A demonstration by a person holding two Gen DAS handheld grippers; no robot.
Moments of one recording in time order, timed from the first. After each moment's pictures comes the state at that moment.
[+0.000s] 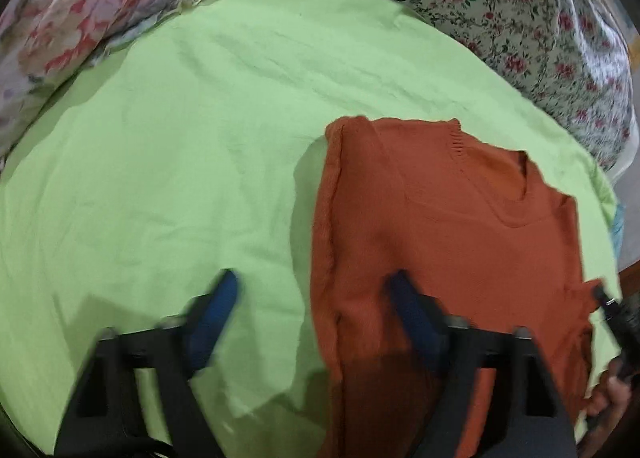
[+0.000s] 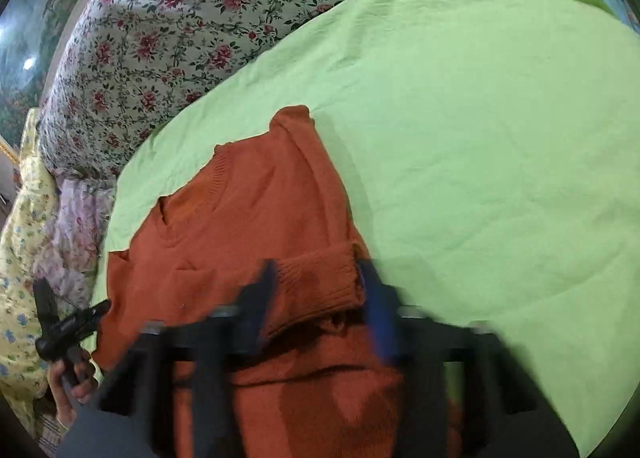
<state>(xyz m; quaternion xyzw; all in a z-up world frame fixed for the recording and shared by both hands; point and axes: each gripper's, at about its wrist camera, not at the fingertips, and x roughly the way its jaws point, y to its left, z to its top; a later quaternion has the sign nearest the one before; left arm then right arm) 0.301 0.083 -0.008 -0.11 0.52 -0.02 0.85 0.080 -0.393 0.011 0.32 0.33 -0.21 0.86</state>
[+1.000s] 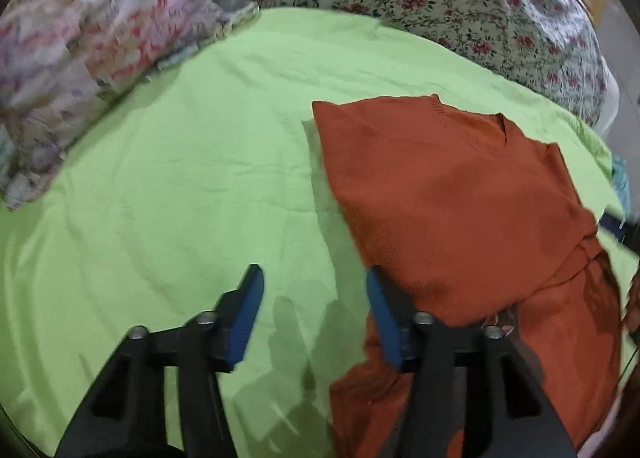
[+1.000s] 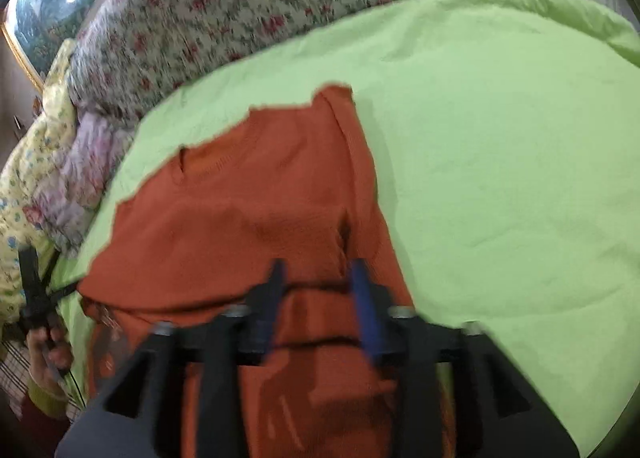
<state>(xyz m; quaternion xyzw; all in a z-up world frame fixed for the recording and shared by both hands) 0.199 0.098 0.008 -0.05 0.47 -0.02 0.88 0.079 -0.383 0.021 0.25 0.35 -0.14 0.89</state>
